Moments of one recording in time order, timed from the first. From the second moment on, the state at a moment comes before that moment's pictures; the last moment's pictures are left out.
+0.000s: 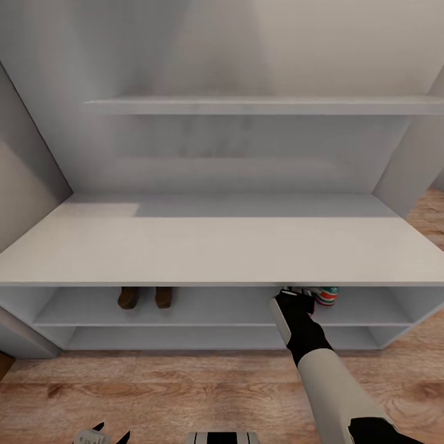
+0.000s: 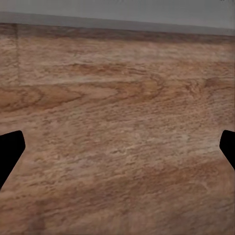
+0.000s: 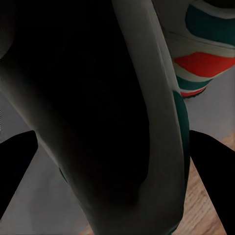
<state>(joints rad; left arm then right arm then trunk) -0.16 0.17 0.41 -0.50 -0.08 -0.38 -0.74 -0.78 0.17 -0.05 -0.77 -0.10 0.45 -0.72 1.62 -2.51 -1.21</state>
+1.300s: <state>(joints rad) -0.16 0.18 0.41 -0.50 -0.08 -0.38 -0.74 -0.78 0.17 -0.05 -0.73 -0.11 0.45 -0.72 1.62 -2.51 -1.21</state>
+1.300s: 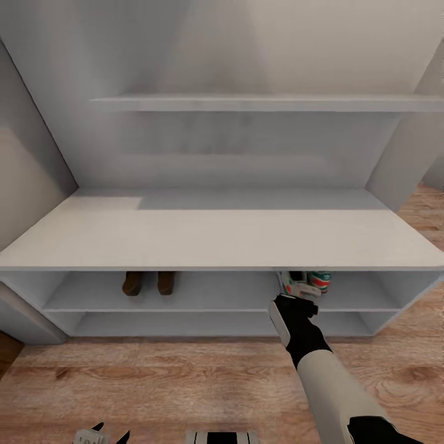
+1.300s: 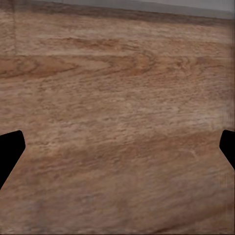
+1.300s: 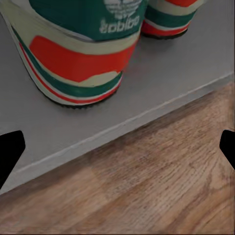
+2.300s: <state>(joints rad) -0.16 0.18 0.41 -0.50 -0.08 -0.38 -0.74 -0.78 0.17 -0.05 -0.73 -0.11 0.45 -0.72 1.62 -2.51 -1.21</state>
